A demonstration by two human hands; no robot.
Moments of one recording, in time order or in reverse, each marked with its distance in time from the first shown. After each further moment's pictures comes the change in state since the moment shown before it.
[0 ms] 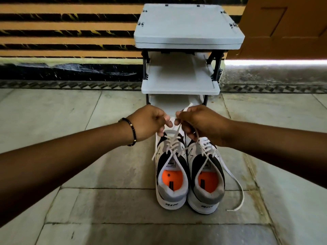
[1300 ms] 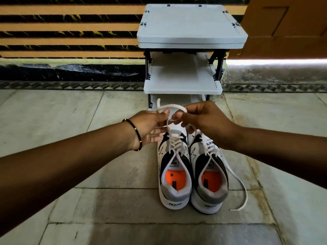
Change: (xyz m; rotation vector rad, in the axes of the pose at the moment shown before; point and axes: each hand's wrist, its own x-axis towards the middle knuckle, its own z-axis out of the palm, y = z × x) left_hand -0.002 -0.006 0.005 -0.686 0.011 -0.468; right_hand -0.012 -0.001 0.006 -0.017 0.093 -0.271
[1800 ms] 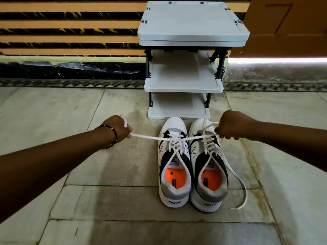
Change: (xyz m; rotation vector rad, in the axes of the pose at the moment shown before) left_hand 0.026 -0.034 -0.074 0.719 0.430 -0.018; right_hand 0.010 0.052 -0.069 -0.912 -0.028 0.515
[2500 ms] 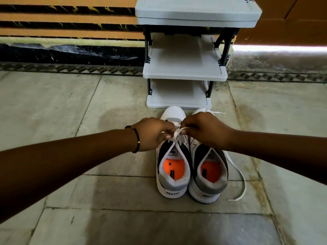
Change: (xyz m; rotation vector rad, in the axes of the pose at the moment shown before) left_hand -0.029 0.031 0.055 0.404 -0.248 0.849; right_hand -0.025 -0.053 0.043 0.165 0.028 -0.575
